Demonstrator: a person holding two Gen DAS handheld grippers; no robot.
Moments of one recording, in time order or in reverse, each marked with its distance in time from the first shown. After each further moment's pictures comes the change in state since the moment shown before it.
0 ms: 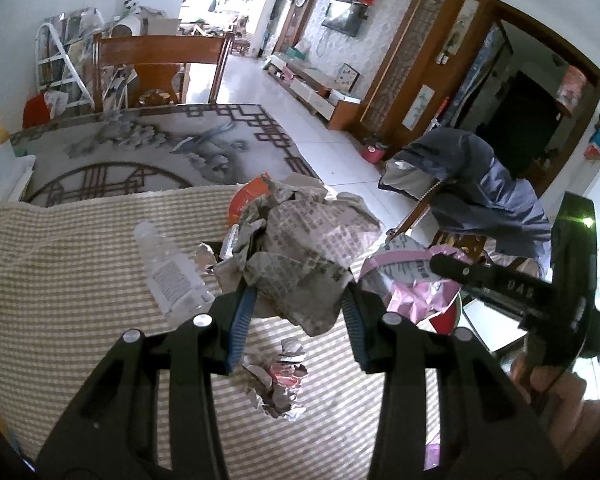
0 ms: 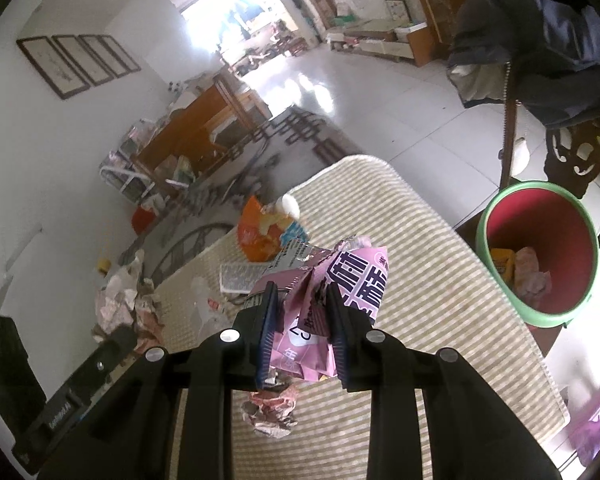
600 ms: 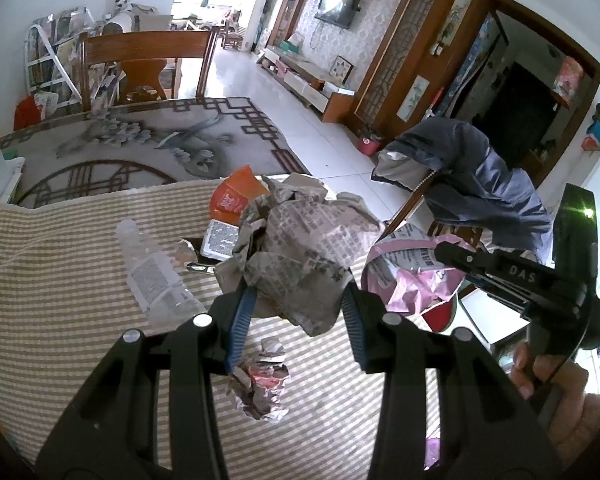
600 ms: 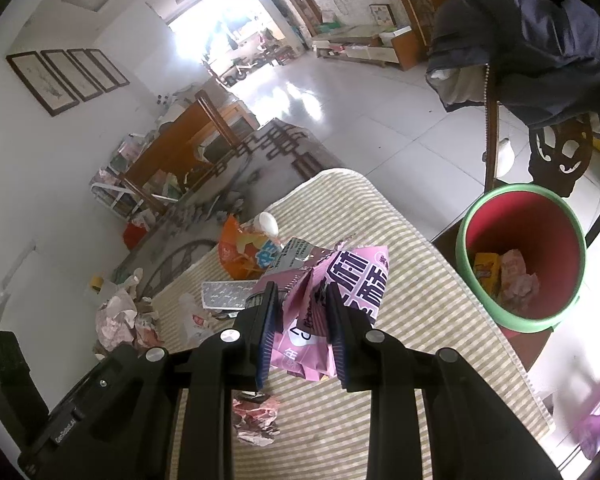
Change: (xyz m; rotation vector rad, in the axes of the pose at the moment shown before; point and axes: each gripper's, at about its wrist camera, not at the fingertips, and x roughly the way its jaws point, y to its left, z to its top) left arm 0.014 -0.018 0.001 0.016 0.025 -0.012; right arm -0.011 -0.026 0.010 0.032 -0.026 -0.017
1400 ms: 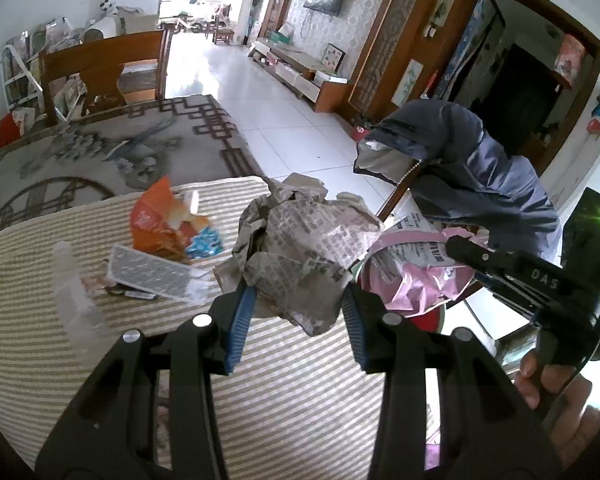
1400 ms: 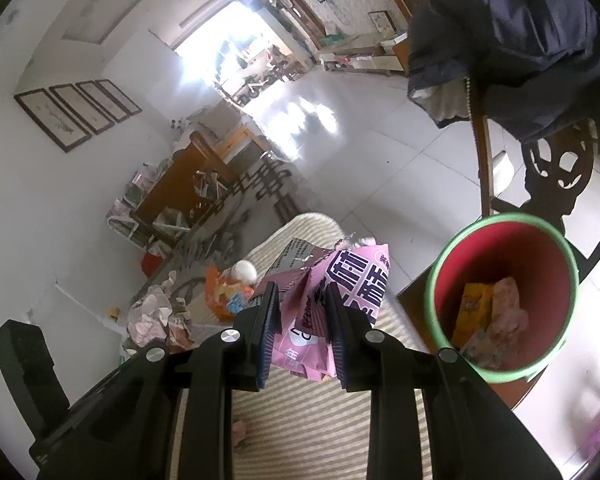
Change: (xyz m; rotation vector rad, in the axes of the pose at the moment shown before) left arm 0.065 -0.099 0.023 0.042 0.036 0.024; right arm -0.024 -0.097 0.062 0.053 -0.046 0.107
